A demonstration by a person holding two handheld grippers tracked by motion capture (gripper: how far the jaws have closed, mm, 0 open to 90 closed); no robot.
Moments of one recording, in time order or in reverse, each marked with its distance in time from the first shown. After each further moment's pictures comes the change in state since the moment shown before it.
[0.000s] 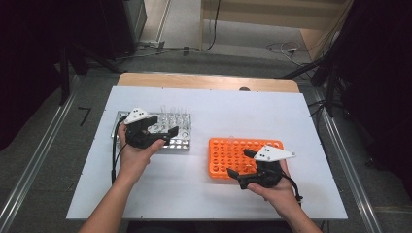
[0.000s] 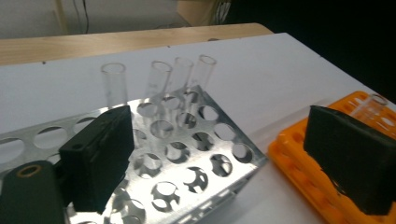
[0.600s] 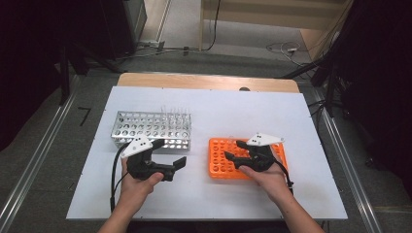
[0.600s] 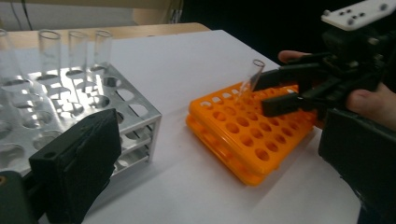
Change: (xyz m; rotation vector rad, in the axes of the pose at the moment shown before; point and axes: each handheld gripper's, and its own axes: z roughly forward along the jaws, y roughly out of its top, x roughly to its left) left arm -0.053 -0.036 -0.034 -0.029 -0.146 0.042; right arm -0.027 0.010 0.039 0.031 -0.055 0.045
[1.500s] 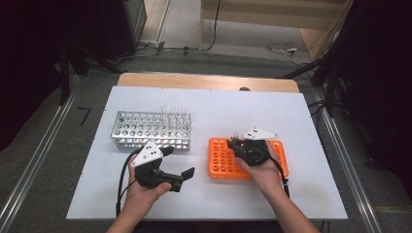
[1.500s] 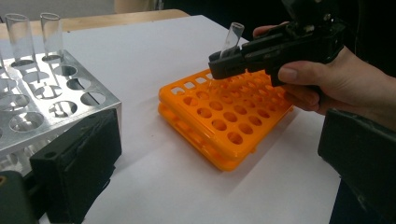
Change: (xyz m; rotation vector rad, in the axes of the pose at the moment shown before) left arm -0.019 -0.006 0.006 0.039 -0.050 0.047; right arm 0.007 0.015 0.006 -0.005 -0.135 0.037
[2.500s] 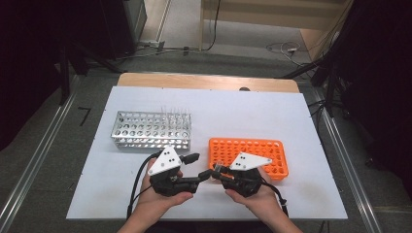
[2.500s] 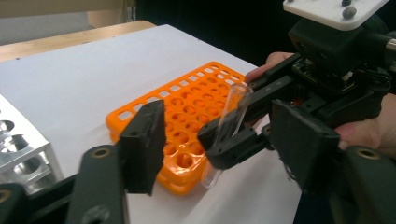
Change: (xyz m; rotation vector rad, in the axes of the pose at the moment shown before) left arm -0.045 0.015 0.015 -0.002 -0.087 0.088; right arm 0.070 -0.017 -0.039 0.012 0.276 -0.155
